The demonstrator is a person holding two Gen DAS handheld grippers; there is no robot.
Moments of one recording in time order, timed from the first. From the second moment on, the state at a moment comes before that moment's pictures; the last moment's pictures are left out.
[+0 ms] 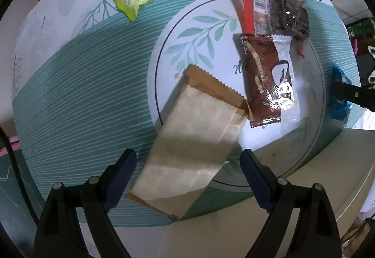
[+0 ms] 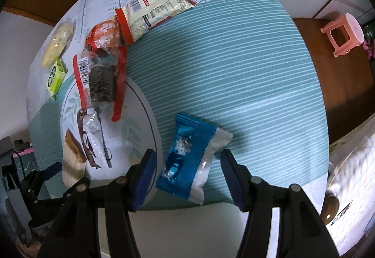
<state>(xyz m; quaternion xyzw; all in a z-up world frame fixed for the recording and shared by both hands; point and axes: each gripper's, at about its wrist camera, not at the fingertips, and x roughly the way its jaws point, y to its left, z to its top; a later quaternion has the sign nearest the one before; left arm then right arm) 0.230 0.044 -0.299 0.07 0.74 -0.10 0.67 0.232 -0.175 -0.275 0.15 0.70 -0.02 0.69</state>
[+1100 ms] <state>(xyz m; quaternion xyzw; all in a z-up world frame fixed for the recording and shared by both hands) 0.219 0.054 -0.176 0.00 0.59 -0.08 0.80 0.212 -0.139 -0.208 0.13 0.61 0.04 0.78</state>
